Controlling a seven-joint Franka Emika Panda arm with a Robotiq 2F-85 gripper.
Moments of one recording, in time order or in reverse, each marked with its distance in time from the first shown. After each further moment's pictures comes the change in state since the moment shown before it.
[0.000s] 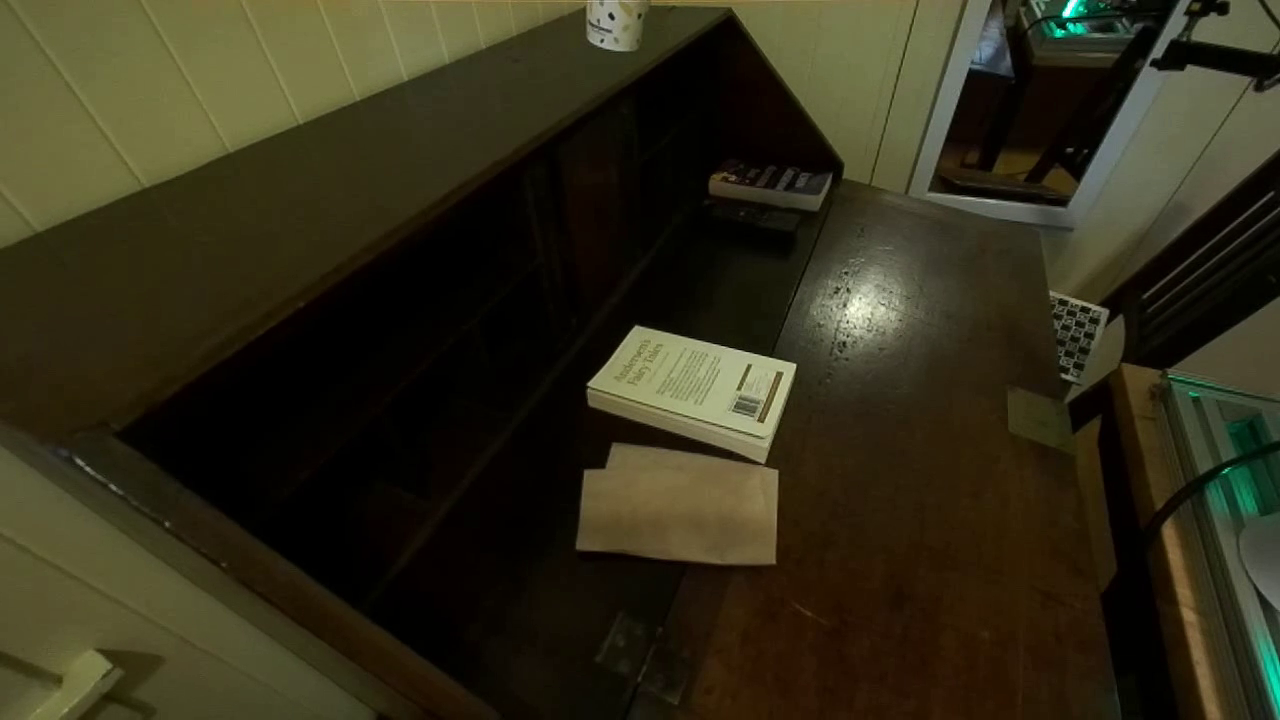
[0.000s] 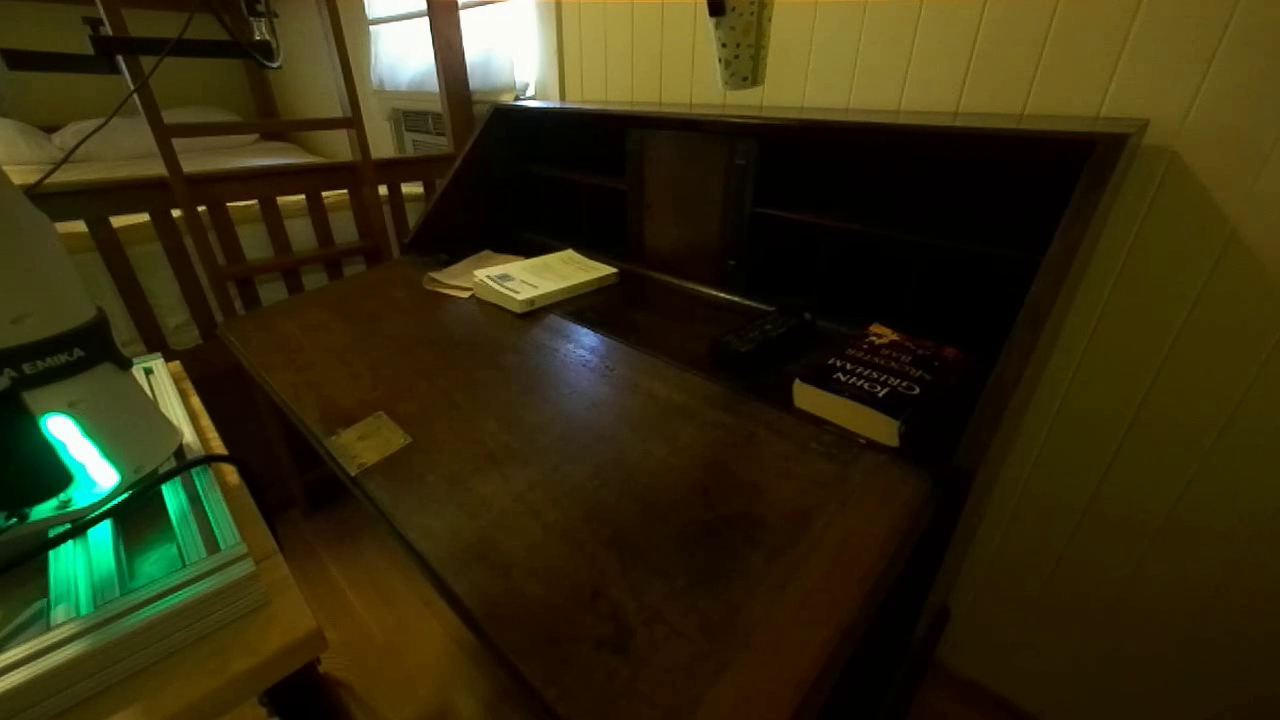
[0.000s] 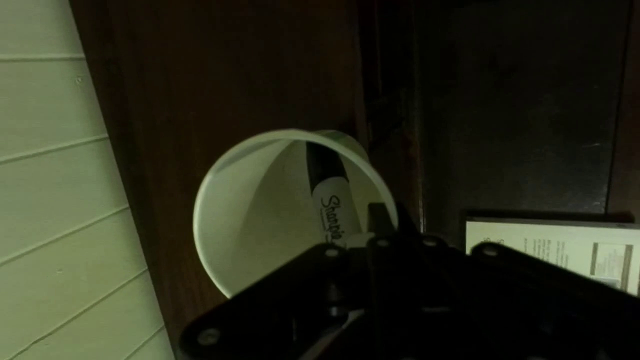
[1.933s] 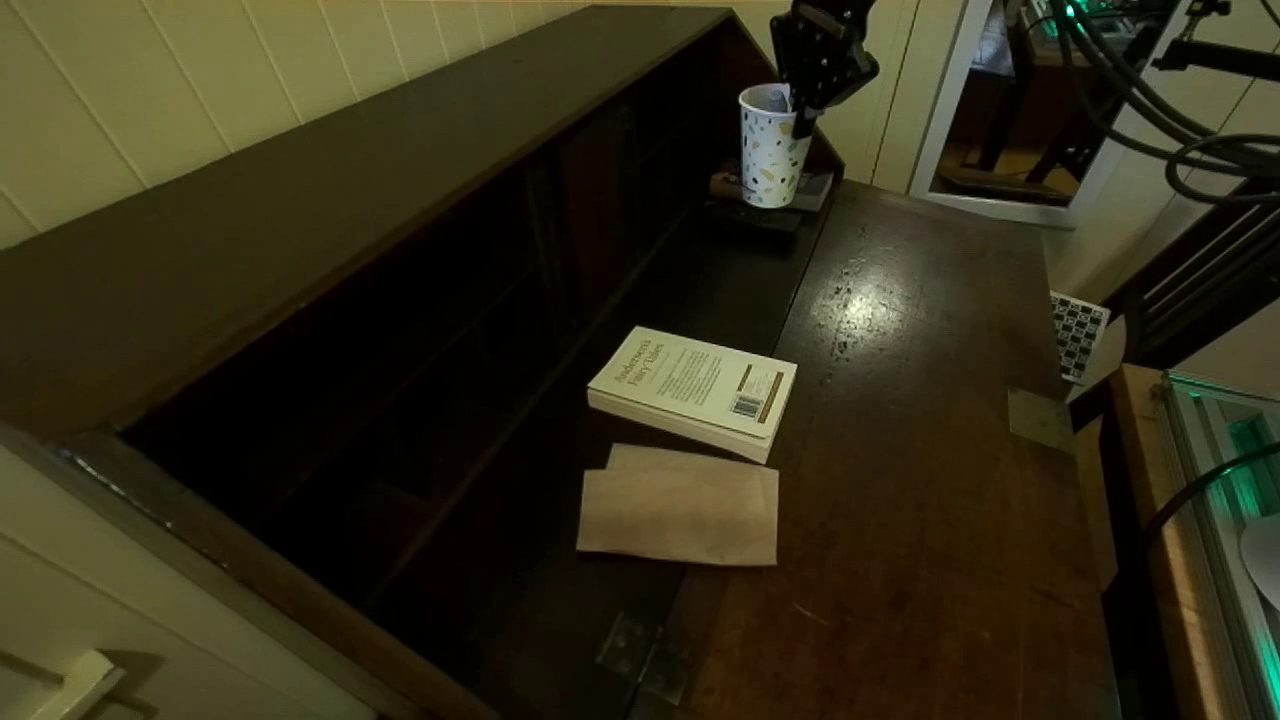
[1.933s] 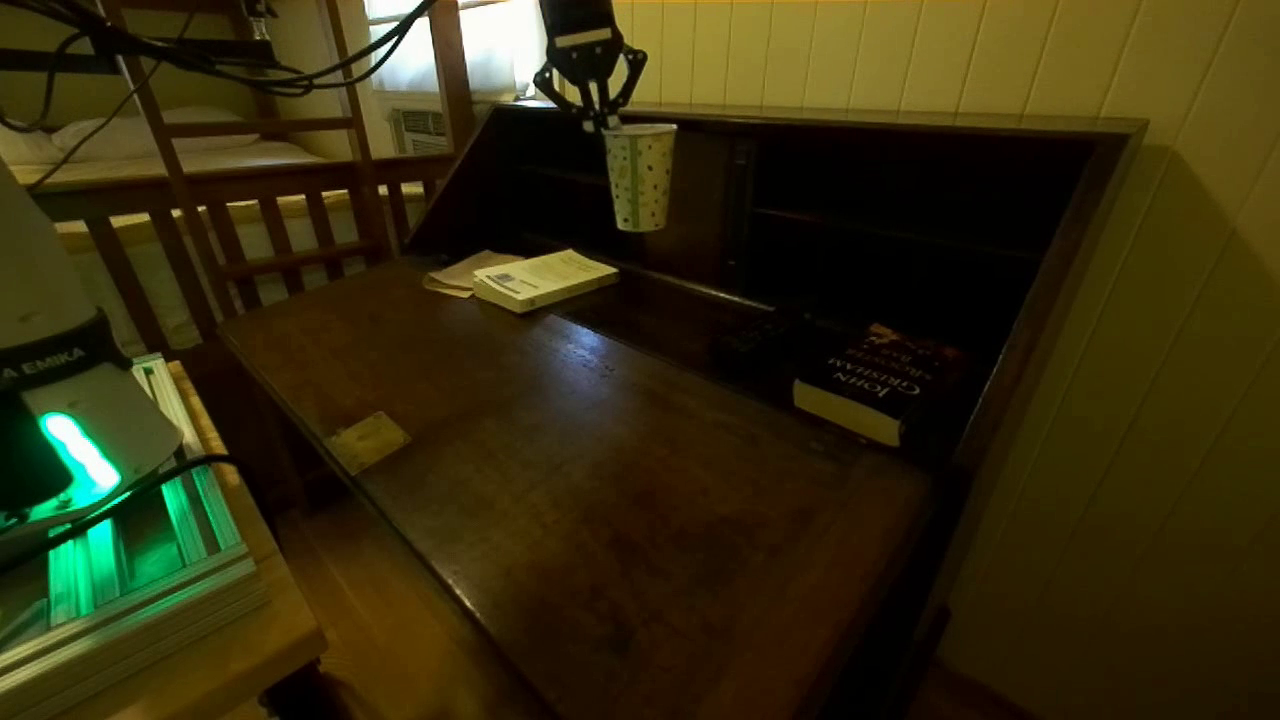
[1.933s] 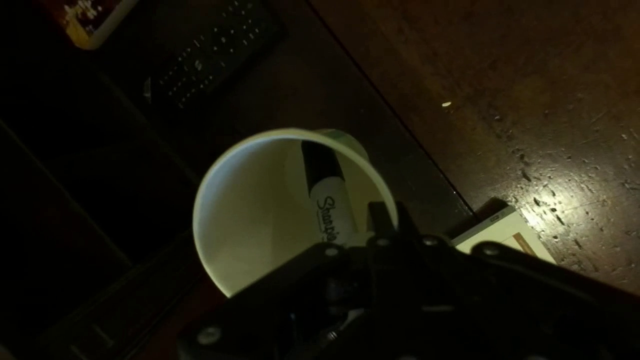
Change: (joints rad) arm 0.076 -0.266 -0.040 -0.619 -0.296 0.125 0.769
